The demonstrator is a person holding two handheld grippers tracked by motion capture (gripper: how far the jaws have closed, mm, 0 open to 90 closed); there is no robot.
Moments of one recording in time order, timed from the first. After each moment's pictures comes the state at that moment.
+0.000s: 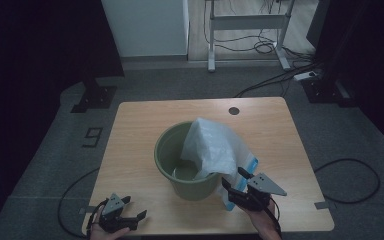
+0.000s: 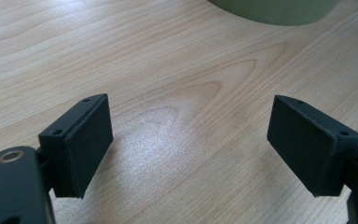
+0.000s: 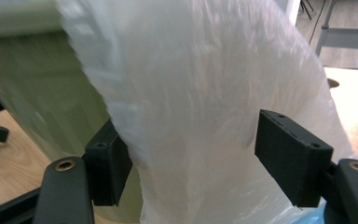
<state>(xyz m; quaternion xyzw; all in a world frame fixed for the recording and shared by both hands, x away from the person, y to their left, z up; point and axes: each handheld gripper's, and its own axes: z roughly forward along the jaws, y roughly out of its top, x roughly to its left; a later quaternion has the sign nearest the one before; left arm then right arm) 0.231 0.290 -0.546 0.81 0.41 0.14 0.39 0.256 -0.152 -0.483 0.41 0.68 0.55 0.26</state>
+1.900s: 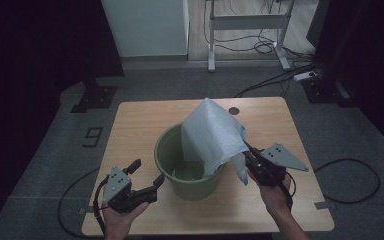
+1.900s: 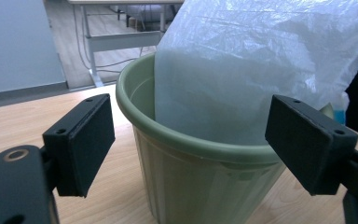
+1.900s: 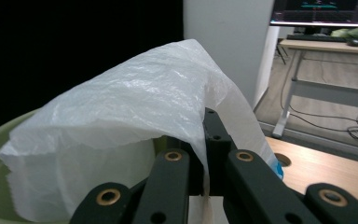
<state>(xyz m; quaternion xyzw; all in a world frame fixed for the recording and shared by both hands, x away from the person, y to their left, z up) 0.221 0.199 -0.382 0.70 0.40 0.27 0.53 0.269 -0.163 -0.368 0.37 0.66 0.57 0.32</state>
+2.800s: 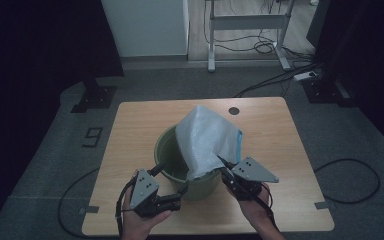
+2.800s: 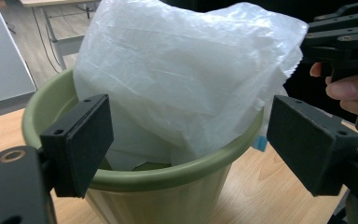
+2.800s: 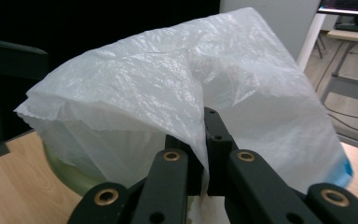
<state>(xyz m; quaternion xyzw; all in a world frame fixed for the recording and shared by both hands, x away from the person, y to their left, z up) 0.213 0.147 -0.378 0.74 0.34 0.25 0.52 0.249 -0.111 -0.383 0.33 0.71 0.55 0.29</state>
